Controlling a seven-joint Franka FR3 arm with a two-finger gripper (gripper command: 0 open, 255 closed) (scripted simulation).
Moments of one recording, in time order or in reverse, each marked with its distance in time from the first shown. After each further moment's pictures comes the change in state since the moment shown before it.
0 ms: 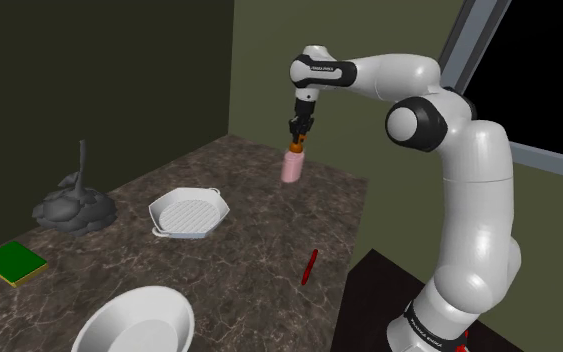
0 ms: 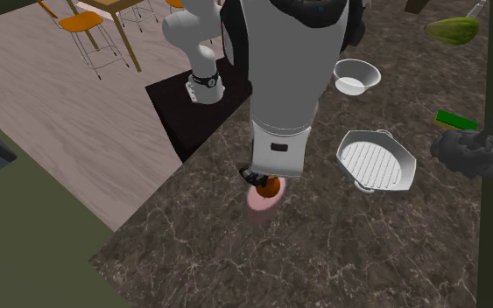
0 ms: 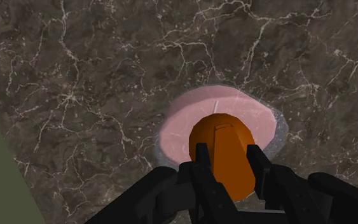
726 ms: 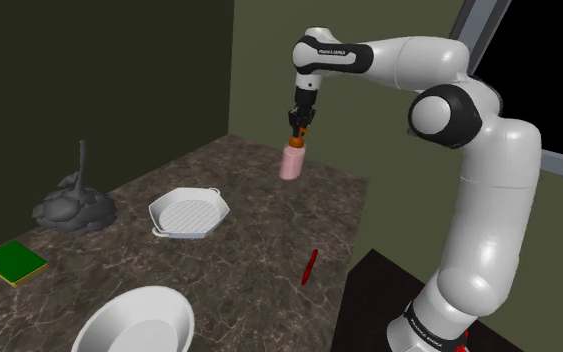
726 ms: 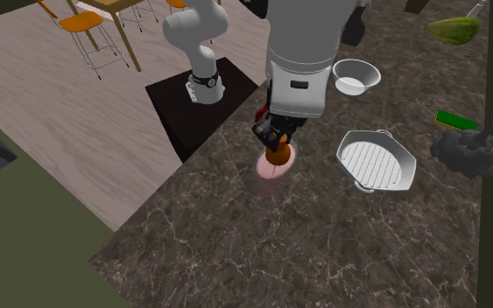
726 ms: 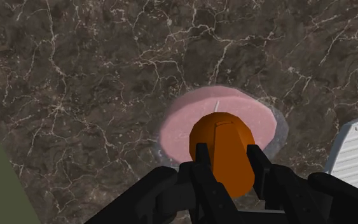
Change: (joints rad) arm 0.065 -0.167 0.012 -0.121 -0.027 -0.042 0.073
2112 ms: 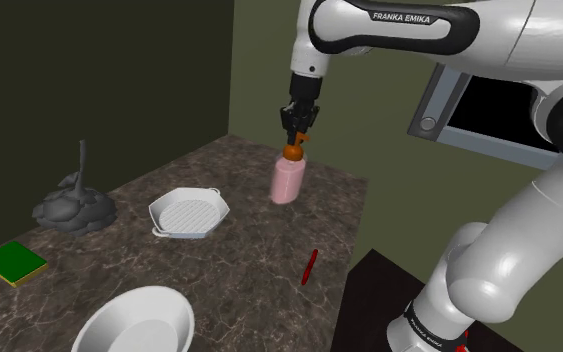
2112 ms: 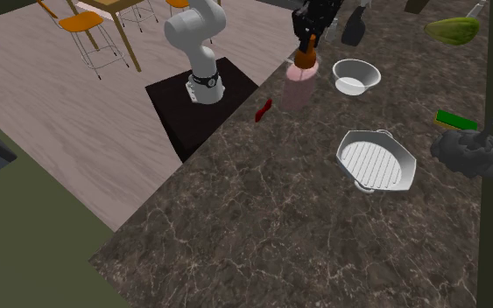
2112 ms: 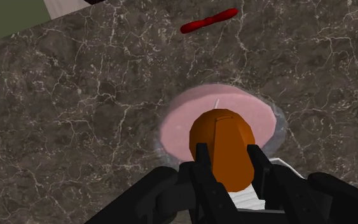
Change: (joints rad) arm 0.211 -0.524 0.183 -0.460 -0.031 -0.052 0.391
